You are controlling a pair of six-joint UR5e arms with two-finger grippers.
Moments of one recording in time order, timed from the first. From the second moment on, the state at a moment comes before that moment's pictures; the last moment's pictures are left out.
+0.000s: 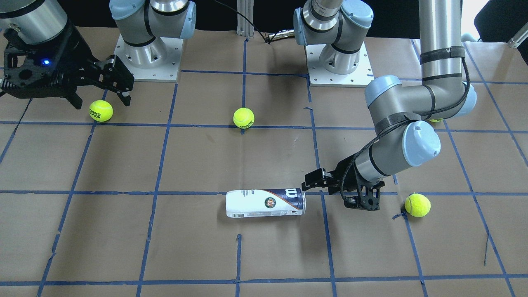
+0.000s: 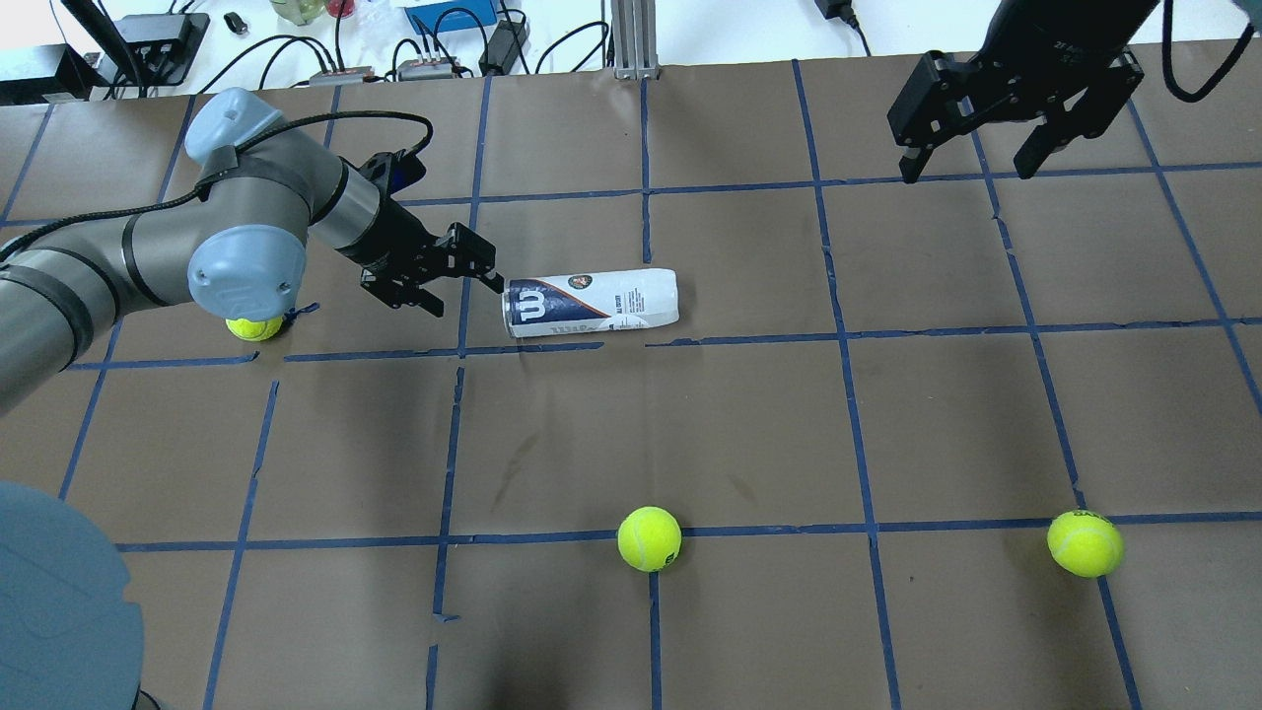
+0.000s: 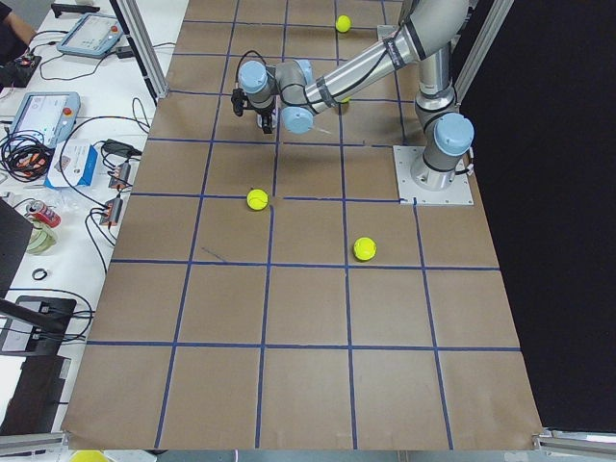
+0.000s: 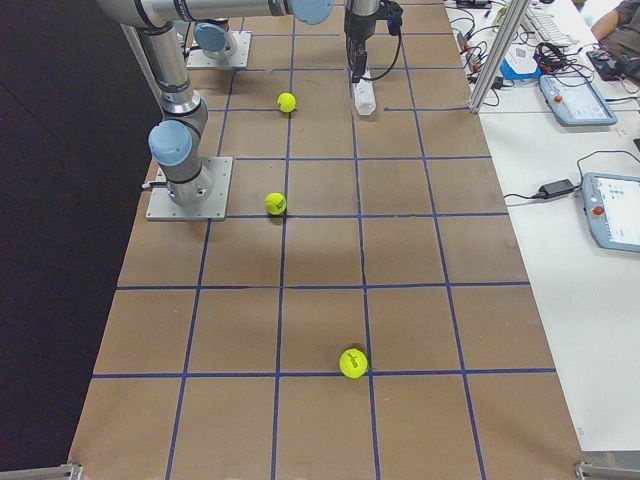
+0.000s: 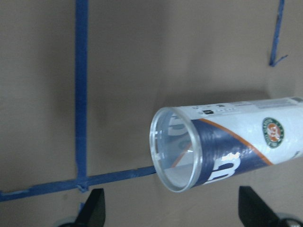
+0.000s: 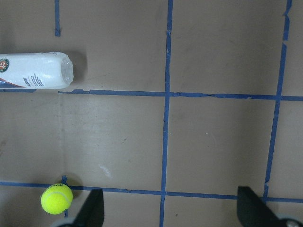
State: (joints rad) left arm -1.44 -1.95 -1.81 -1.06 1.07 0.10; right arm 1.50 -1.52 1.42 -1.45 -1.49 -0.09
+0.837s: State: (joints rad) left arm -1.43 -2.04 -1.86 -0.95 0.83 0.11; right arm 1.49 -1.51 1.43 -1.45 -1.49 -0.01
